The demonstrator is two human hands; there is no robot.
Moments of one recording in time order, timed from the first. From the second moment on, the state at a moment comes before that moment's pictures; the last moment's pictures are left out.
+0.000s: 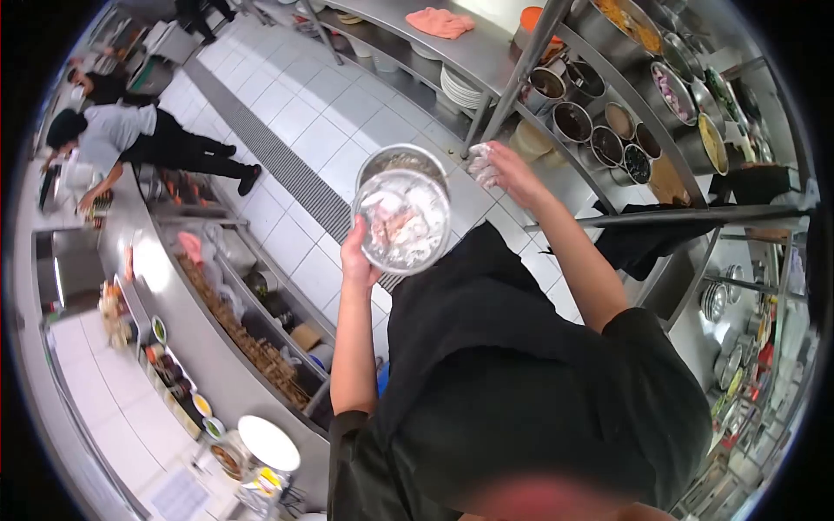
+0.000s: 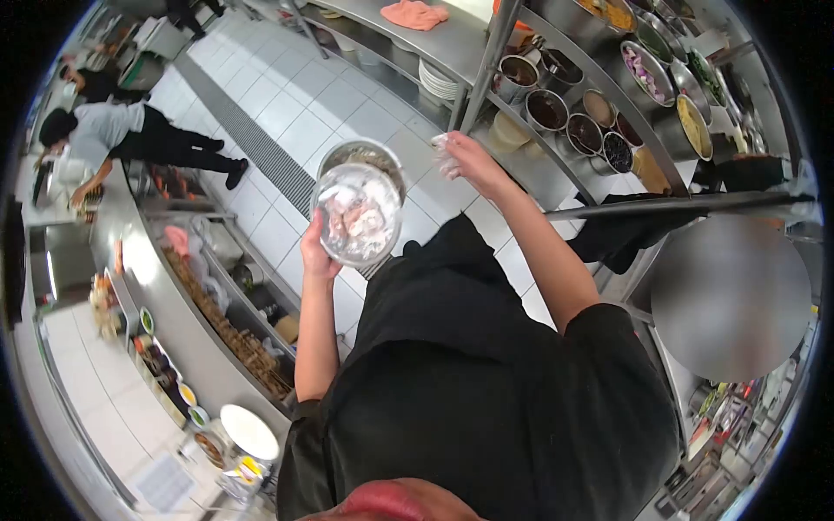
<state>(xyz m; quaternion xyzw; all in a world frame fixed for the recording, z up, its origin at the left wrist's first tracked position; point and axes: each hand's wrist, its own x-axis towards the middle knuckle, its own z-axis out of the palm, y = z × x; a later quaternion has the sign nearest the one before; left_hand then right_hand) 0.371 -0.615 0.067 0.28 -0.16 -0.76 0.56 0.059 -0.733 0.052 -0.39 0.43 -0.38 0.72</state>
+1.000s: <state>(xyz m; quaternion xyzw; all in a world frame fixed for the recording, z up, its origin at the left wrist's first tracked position) 0.476 -1.127 -0.011 0.45 -0.28 -0.72 0.45 0.064 -1.245 -0.044 -0.07 0.57 -0.75 0.32</state>
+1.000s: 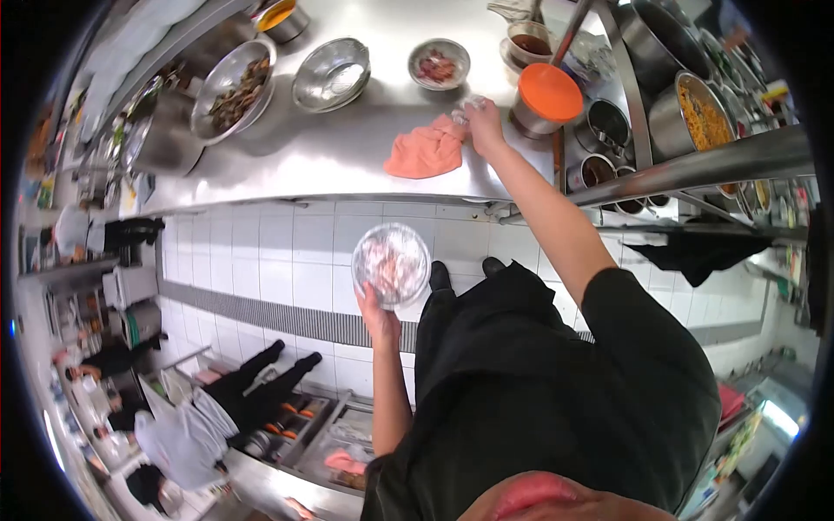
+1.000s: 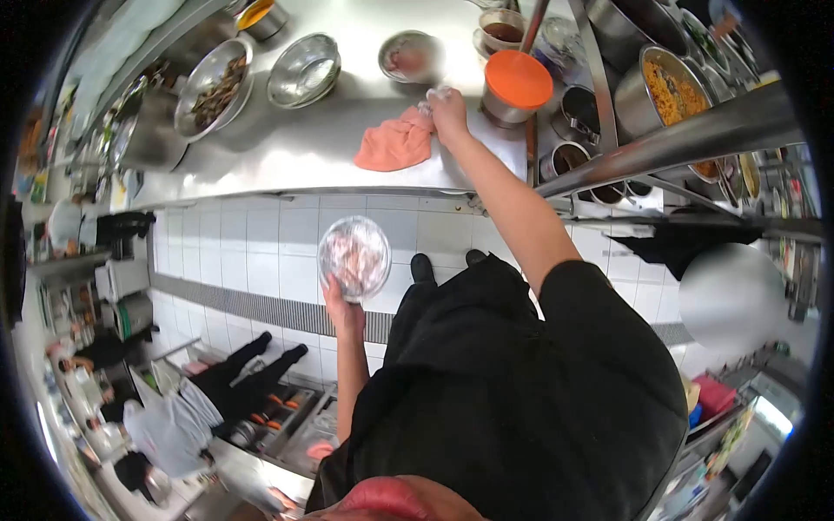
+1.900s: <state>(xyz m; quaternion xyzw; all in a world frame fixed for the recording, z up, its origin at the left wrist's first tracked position) 0.210 -1.331 -0.096 0.24 -0.93 -0.16 0.22 -0.052 -0.918 -0.244 -0.12 0.93 -0.33 -0.05</state>
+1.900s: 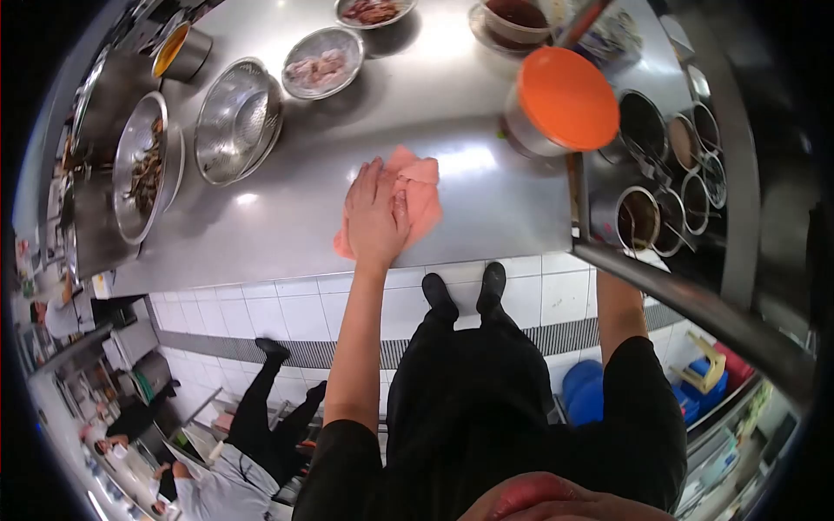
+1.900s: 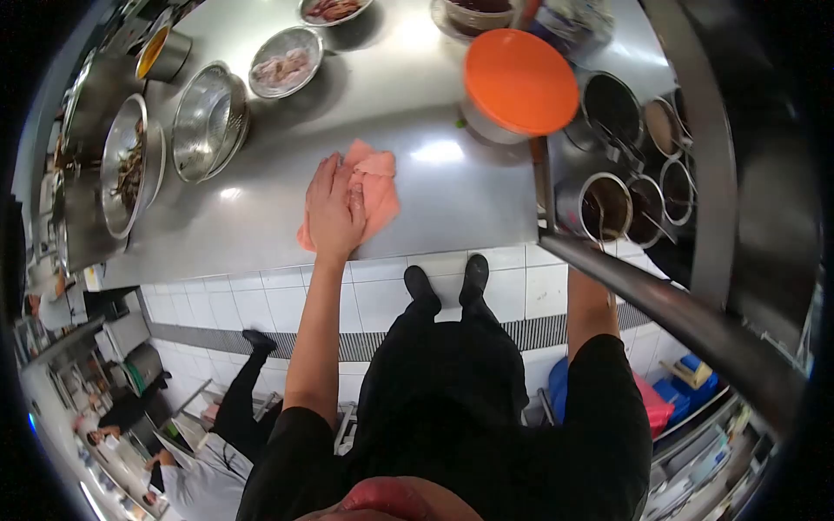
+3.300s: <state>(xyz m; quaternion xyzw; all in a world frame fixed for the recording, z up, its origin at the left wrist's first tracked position) 0.206 -1.326 -0.092 0.25 -0.92 -0.17 0.24 -0.052 -0.933 -0.232 -0.17 0.94 -0.28 -0.01</state>
